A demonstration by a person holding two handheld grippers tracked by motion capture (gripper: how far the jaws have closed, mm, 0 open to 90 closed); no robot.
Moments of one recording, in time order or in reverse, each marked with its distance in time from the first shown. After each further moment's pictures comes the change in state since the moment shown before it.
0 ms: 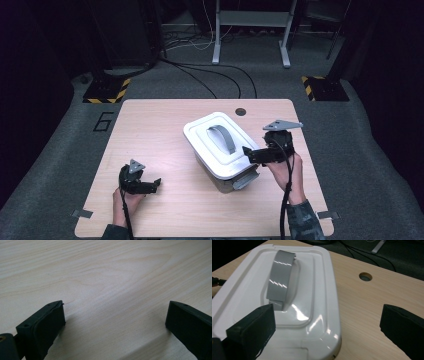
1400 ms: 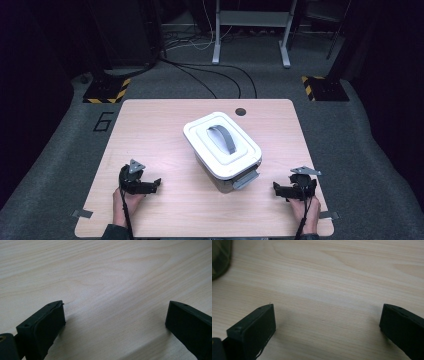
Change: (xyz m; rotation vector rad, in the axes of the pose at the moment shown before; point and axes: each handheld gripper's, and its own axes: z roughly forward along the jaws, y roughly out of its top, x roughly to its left) left arm 0.000 0.000 0.000 -0.001 -0.001 0.001; right arm -0.075 -0.189 0.048 0.149 -0.235 0.219
